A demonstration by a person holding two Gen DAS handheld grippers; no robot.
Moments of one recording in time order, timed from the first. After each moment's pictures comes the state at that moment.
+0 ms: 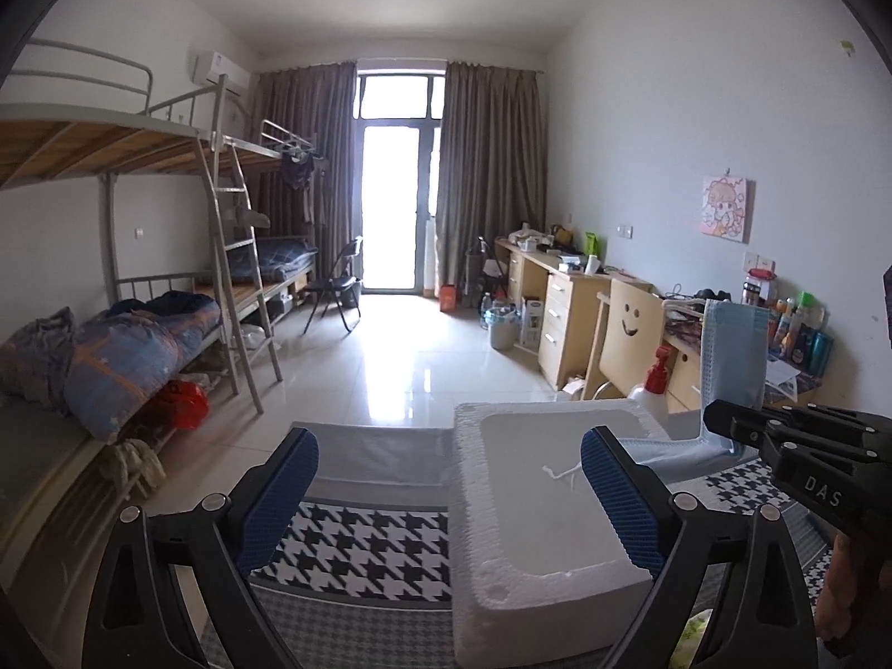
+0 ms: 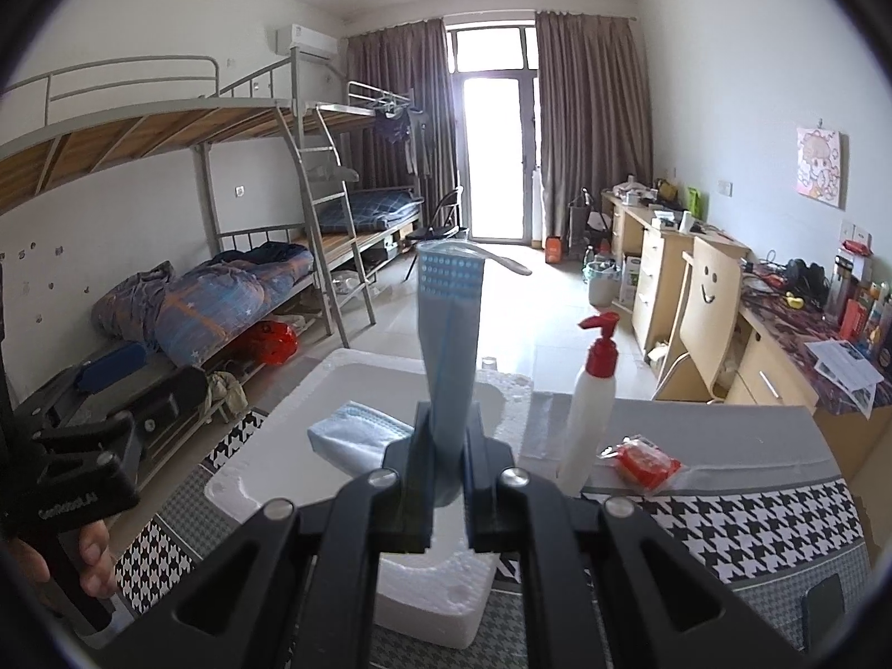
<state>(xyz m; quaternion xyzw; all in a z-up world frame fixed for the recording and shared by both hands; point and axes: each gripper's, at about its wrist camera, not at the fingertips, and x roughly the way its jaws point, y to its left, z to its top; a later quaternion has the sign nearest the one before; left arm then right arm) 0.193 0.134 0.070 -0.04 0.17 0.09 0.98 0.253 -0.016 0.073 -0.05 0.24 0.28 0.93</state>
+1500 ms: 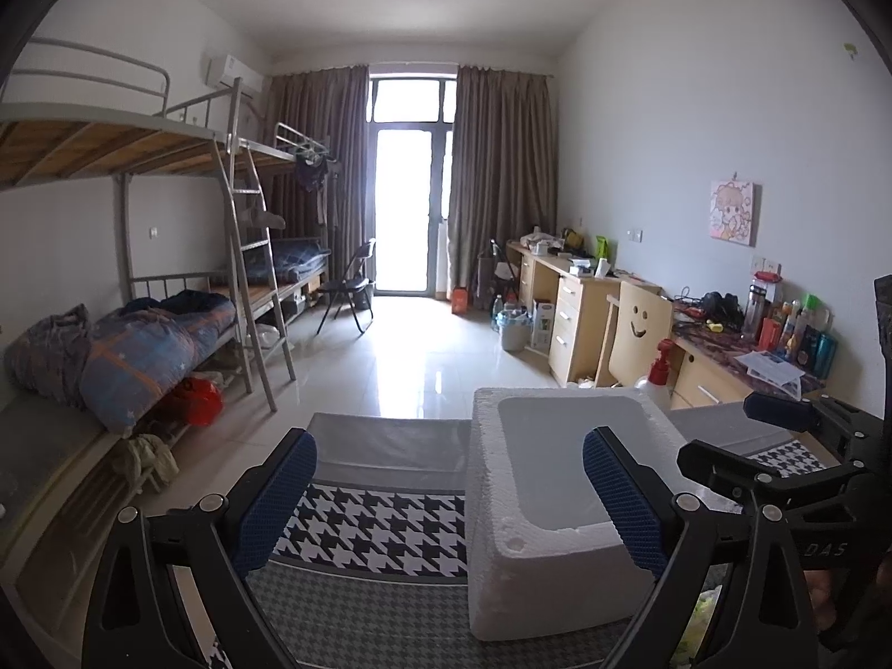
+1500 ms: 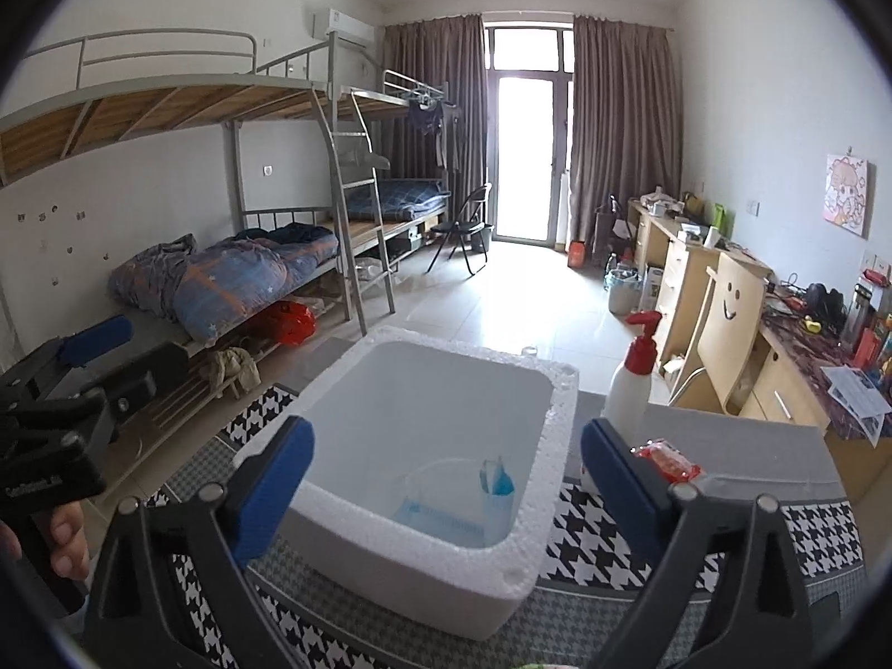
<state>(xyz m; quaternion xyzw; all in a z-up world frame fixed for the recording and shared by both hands) 0.164 0.135 0.073 -0.04 0.17 0.11 0.98 0.231 -0.010 0.064 -0.08 0.23 0.31 0.92</state>
